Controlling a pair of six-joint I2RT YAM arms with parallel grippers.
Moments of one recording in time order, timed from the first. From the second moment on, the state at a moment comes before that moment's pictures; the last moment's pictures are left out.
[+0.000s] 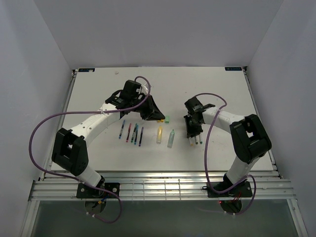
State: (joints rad) left arm -0.53 1.57 1.25 -0.45 0.60 -0.88; right arm 0.51 1.72 1.04 -0.60 -0.04 0.36
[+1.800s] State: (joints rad) left arm -0.67 2.34 1.79 -0.45 0.53 -0.80; right arm 0.40 1.03 1.10 -1.08 -0.05 0.46
